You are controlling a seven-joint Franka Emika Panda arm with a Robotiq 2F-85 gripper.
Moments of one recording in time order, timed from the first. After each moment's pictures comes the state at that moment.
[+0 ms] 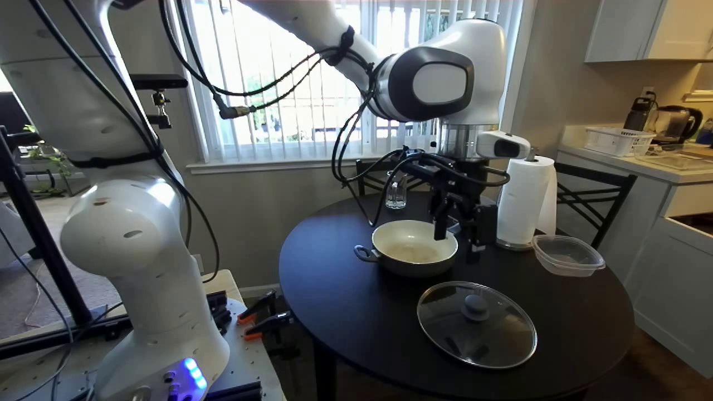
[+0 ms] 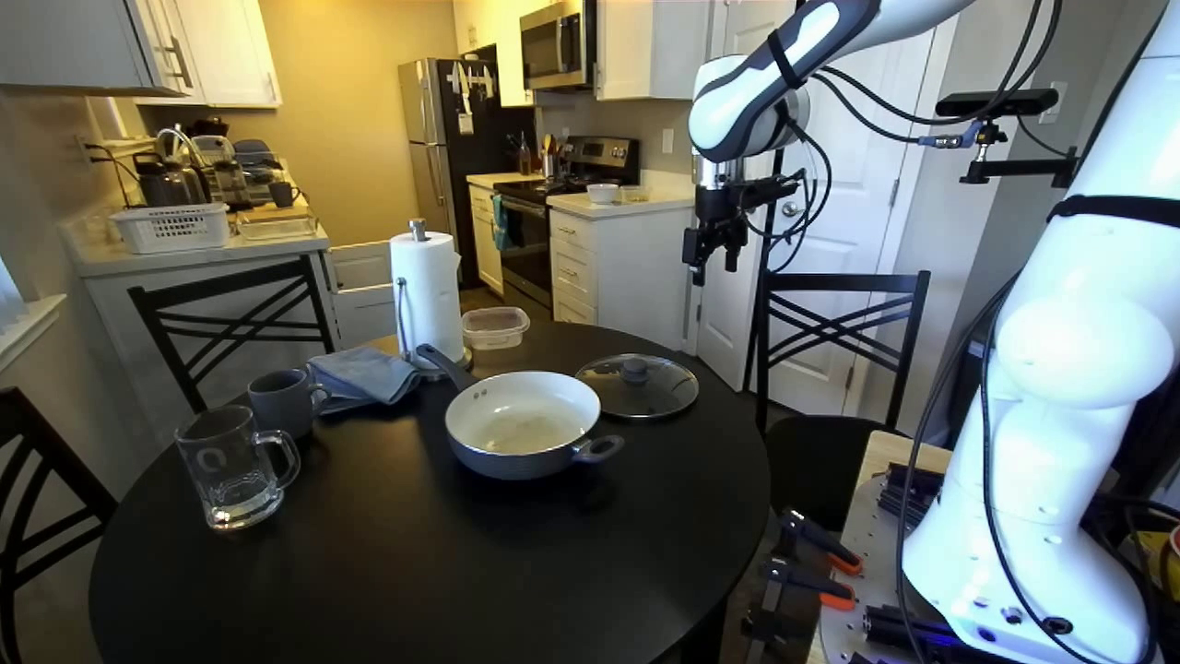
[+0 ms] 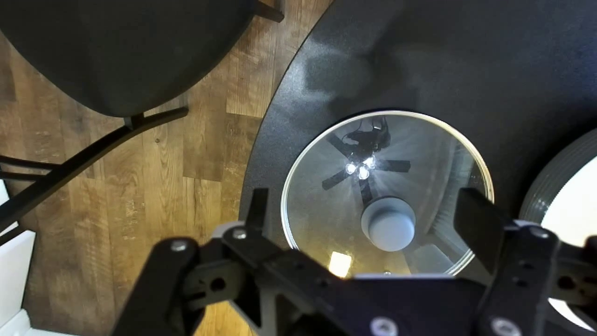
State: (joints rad) arm -0.20 -0.12 -0.26 -2.31 -0.16 2.20 -0.09
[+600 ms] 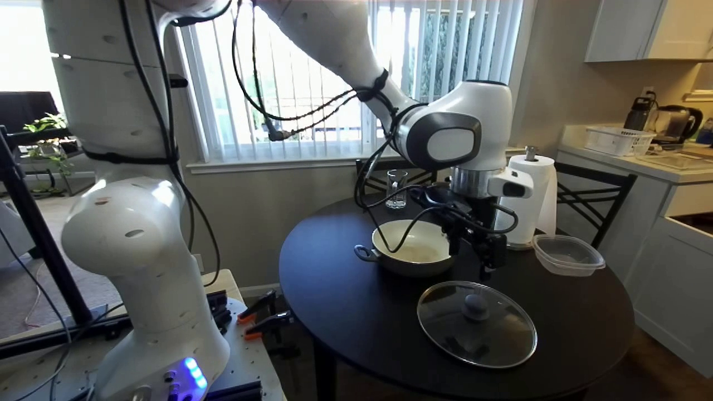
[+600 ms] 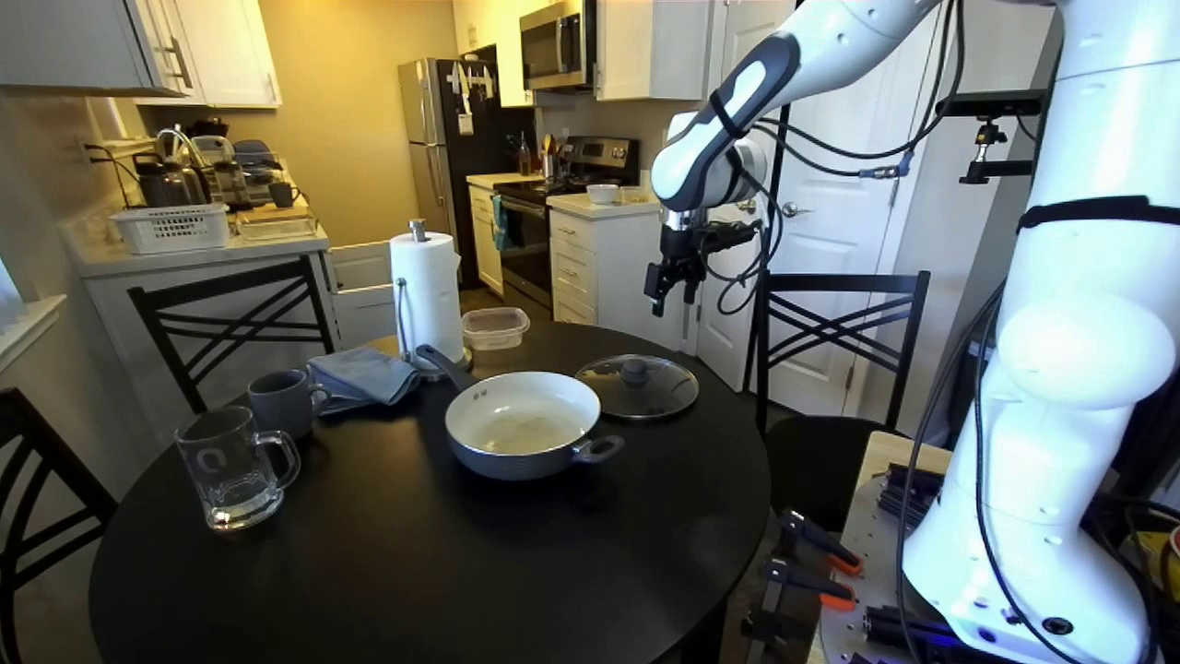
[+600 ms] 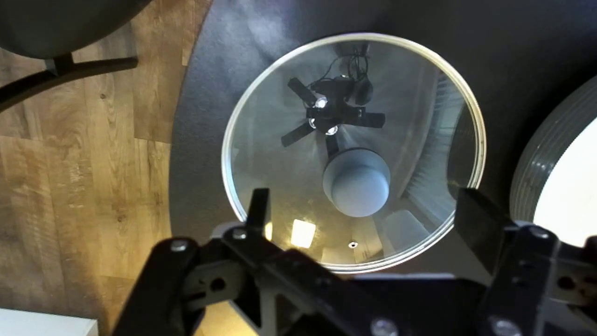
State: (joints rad) arm -0.19 0.13 -0.22 -2.25 0.03 2.45 -0.19
